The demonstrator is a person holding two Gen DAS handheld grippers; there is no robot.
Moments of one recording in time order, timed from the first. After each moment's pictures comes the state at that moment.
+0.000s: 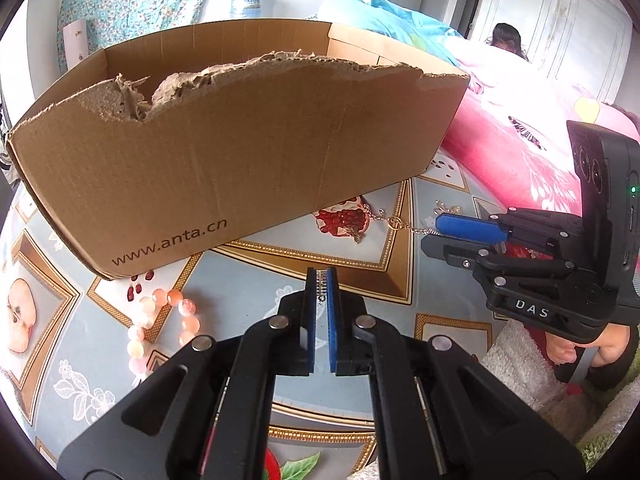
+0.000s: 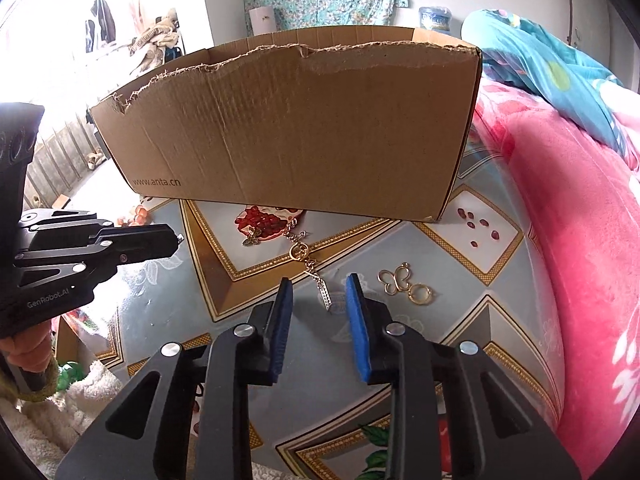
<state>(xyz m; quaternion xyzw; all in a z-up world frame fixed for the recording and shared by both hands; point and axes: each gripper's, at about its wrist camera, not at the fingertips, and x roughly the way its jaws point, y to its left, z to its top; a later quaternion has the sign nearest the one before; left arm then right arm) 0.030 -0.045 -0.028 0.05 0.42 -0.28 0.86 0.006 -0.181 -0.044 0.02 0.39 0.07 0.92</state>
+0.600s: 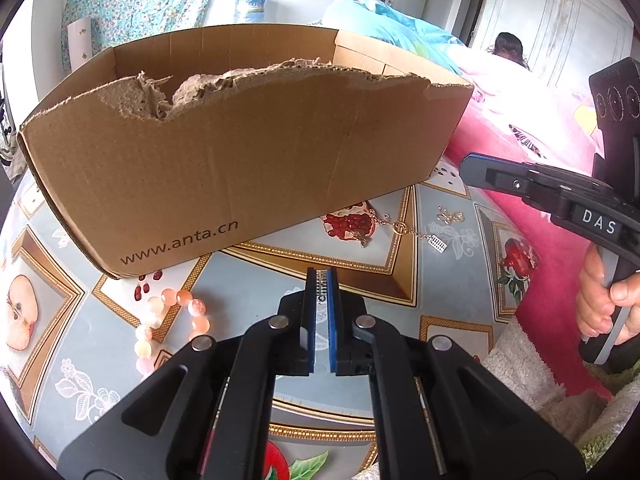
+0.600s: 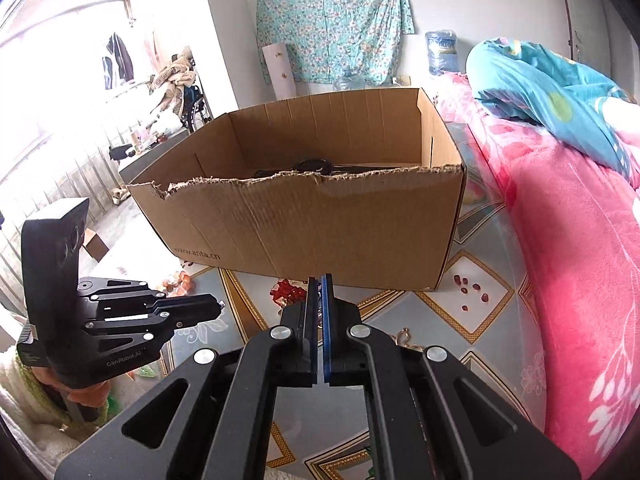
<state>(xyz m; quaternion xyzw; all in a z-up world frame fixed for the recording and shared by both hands) 0.029 -0.038 -0.027 0.04 0.41 -0.28 0.87 0.004 -0.194 0.011 0.07 0.33 0.11 0.93</state>
